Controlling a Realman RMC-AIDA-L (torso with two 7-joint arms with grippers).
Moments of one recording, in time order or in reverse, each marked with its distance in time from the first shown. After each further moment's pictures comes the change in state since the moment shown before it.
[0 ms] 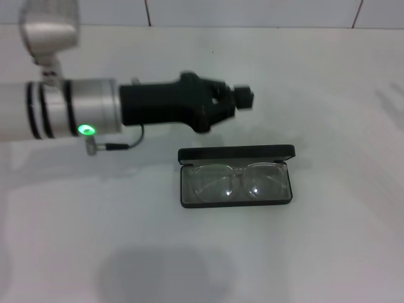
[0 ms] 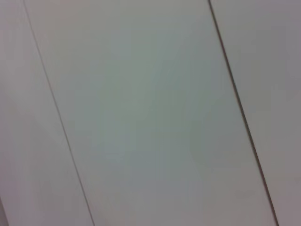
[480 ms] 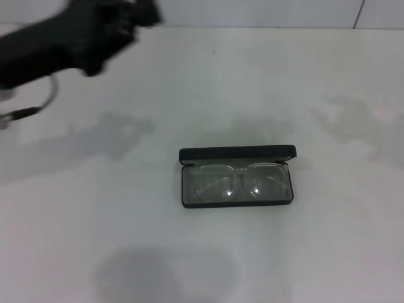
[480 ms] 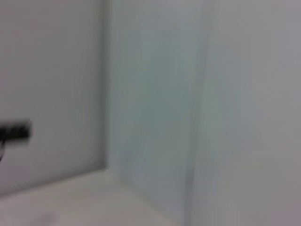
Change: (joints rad) left arm 0.135 0.048 -0.224 0.194 -0.176 0.355 -0.031; right arm -0.044 0.007 -0.300 -0.547 -0.145 -0.024 0.221
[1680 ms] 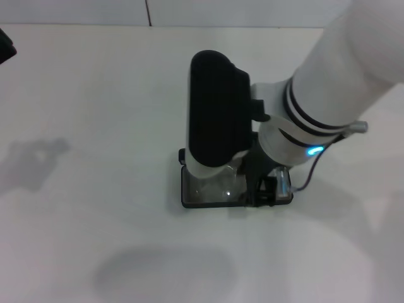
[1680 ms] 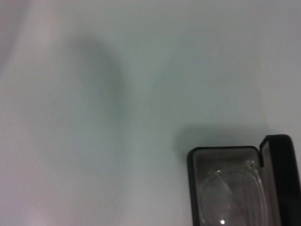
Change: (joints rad) left arm 0.346 0.055 -0.010 0.146 -0.221 0.074 0.104; right arm 0.686 0.006 -1.207 0.130 -0.820 -0.013 0.664
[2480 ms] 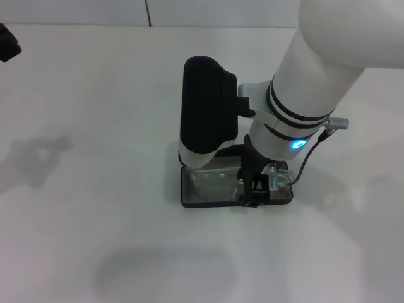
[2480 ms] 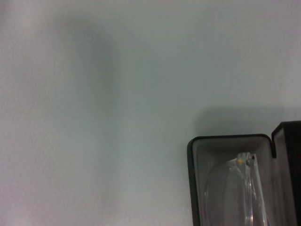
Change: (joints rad) left arm -0.011 0.001 0.001 0.000 0.014 -0.016 0.000; right arm 0.125 0.000 -0.024 0.286 0.109 0.110 -0.051
